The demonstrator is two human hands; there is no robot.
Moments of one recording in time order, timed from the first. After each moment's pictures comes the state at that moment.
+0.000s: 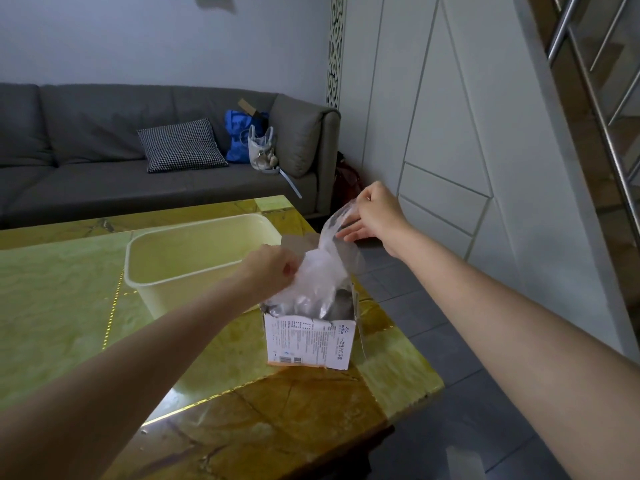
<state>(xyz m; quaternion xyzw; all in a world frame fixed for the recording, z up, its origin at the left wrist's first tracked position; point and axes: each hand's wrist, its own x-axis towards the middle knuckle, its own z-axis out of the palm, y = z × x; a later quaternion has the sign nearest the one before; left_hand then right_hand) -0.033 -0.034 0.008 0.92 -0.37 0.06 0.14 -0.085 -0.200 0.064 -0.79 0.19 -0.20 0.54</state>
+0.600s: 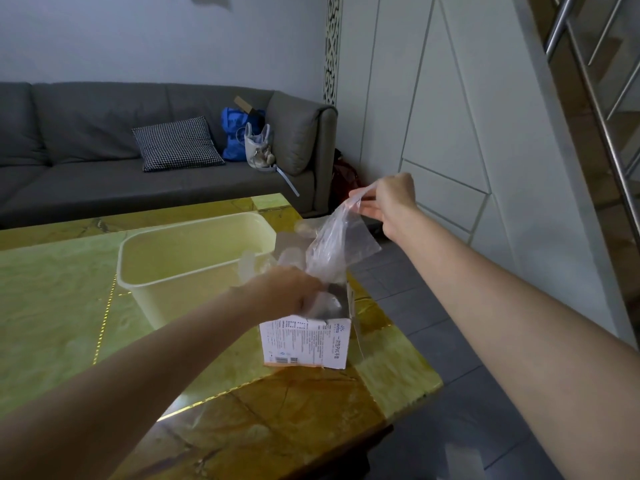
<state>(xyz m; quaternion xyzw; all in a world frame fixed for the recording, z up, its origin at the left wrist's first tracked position) -0.050 -0.048 0.001 0.85 -0.53 0.01 -0.05 -0.081 -0.212 0.080 -0.62 0.28 -0.27 0.68</state>
